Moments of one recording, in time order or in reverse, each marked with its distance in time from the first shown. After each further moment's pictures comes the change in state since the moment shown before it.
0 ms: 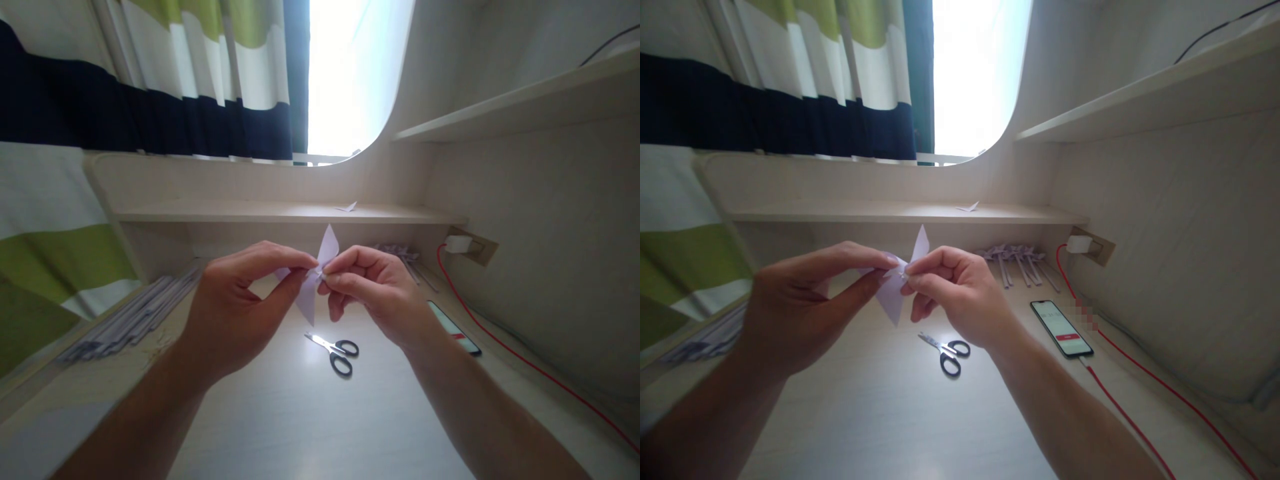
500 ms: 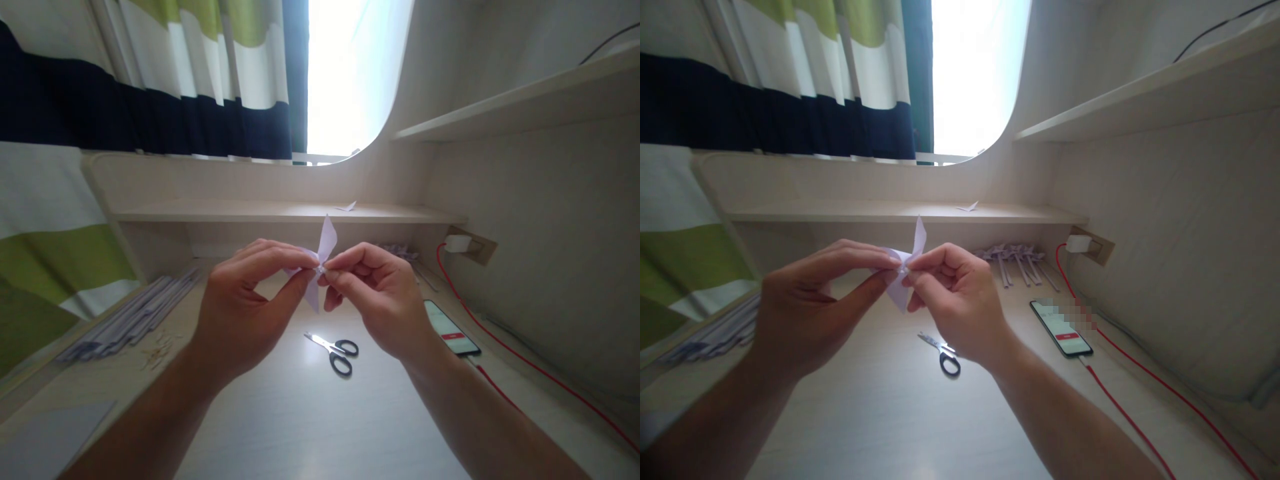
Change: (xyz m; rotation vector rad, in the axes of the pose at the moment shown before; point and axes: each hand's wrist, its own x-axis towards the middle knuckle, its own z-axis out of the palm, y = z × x) left_hand 0.000 0.000 0.011 0.026 0.061 0.009; right_hand -0.007 -0.003 0.018 -0.170 0.202 -0.167
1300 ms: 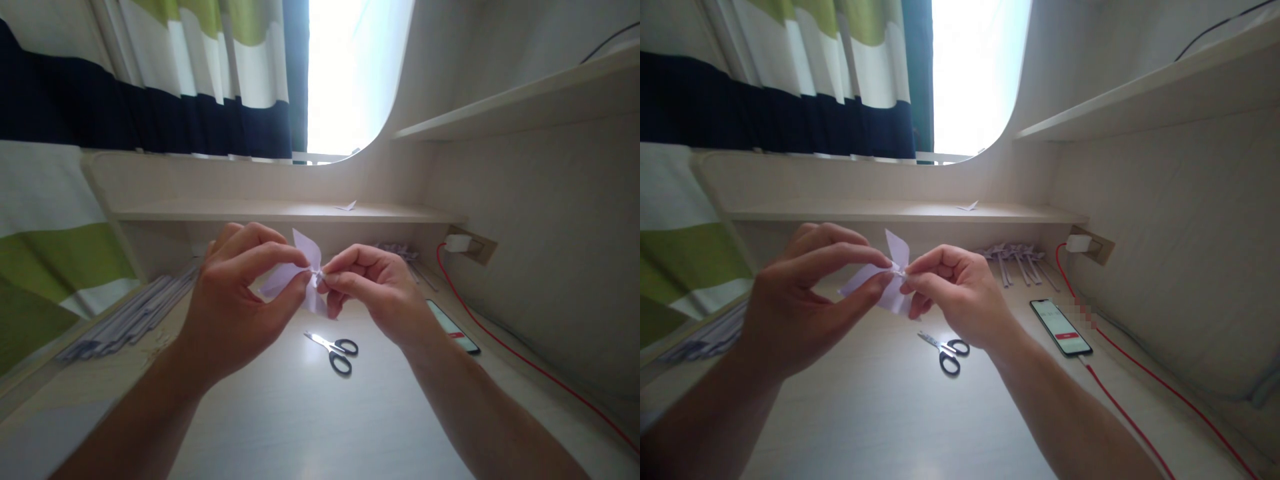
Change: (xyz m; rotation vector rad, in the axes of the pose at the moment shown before) left_hand 0.006 0.002 -0.012 0.270 -0.016 0.158; right_hand 0.007 0.006 -0.013 0.118 -0.170 0.122
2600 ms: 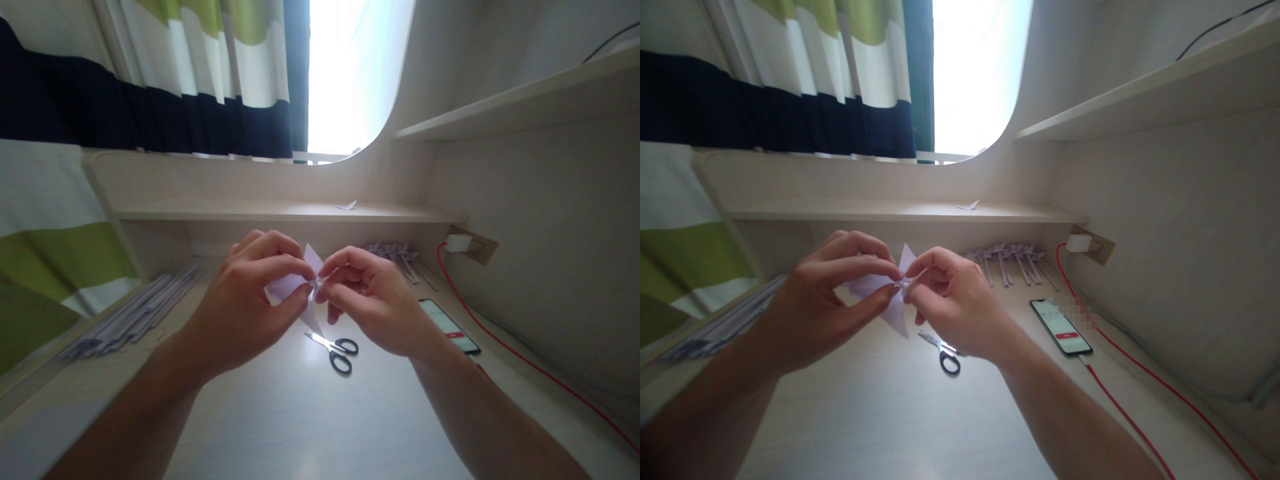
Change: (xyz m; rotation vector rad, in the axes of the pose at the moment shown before) left_hand 0.000 -0.010 0.004 -0.024 -0.201 0.026; right_hand -0.004 -0.004 0.006 -0.275 -0.029 0.023
